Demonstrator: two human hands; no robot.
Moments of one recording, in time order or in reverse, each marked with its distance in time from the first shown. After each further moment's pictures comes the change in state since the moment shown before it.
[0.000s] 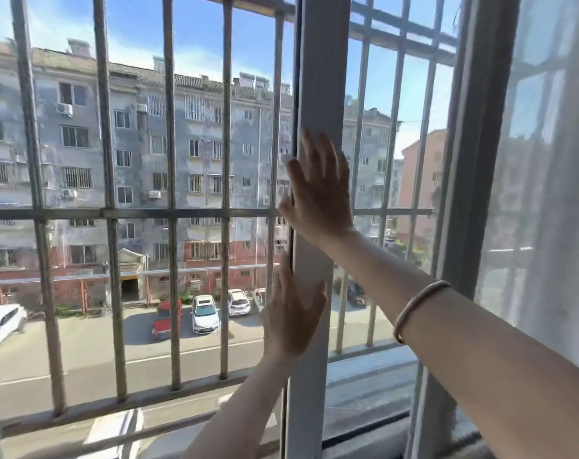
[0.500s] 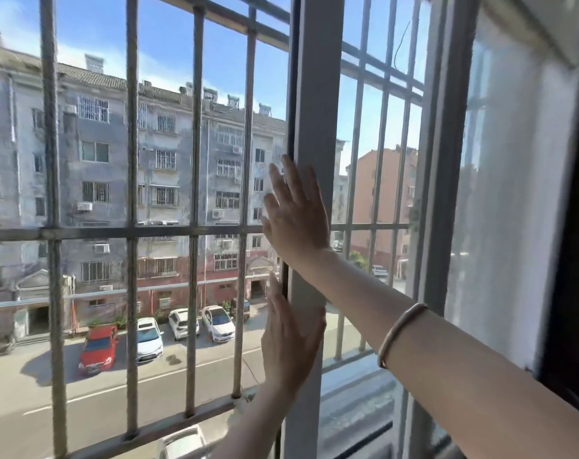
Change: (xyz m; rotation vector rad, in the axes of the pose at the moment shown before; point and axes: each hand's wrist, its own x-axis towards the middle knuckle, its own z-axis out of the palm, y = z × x) left_hand 0.000 -0.012 -0.004 -0.208 -0.161 0.048; right_hand 0.010 -0.025 0.018 -0.354 -0.099 -0.072
